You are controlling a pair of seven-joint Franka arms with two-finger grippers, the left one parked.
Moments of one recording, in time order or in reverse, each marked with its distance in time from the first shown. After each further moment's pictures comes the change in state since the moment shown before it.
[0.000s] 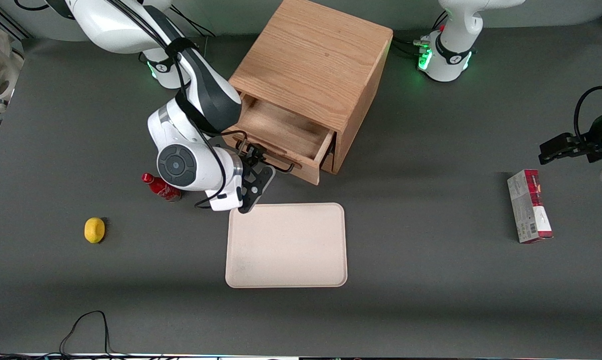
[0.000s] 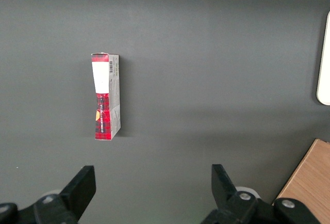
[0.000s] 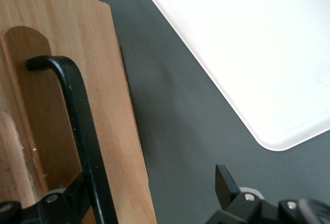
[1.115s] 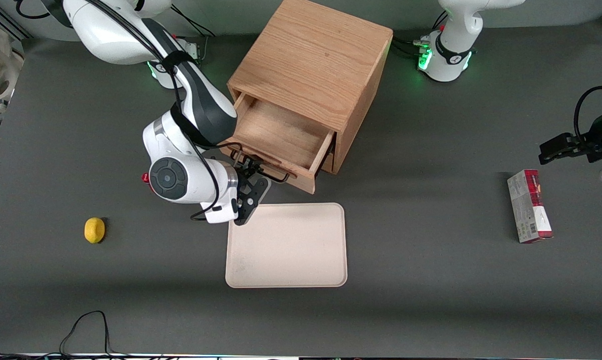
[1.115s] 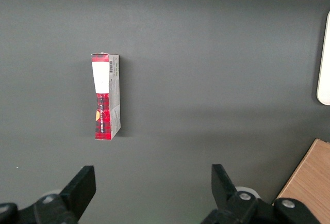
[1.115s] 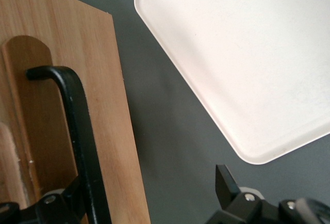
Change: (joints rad) arm -0.027 0.063 -0.002 0.076 -0.003 0.016 -0.054
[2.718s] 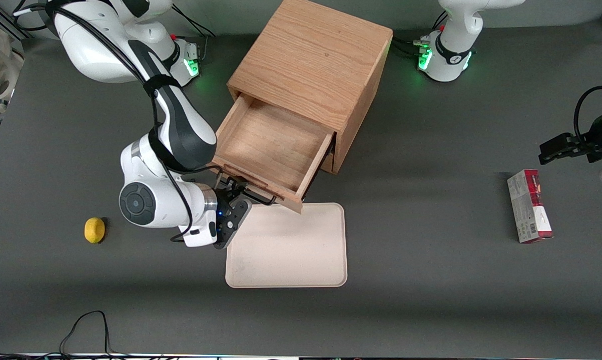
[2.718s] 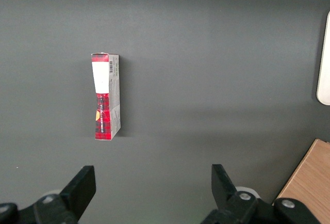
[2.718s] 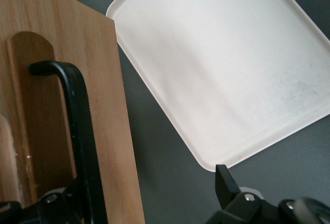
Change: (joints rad) arm -0.075 0.074 0.000 0.104 0.000 0.005 -0.072
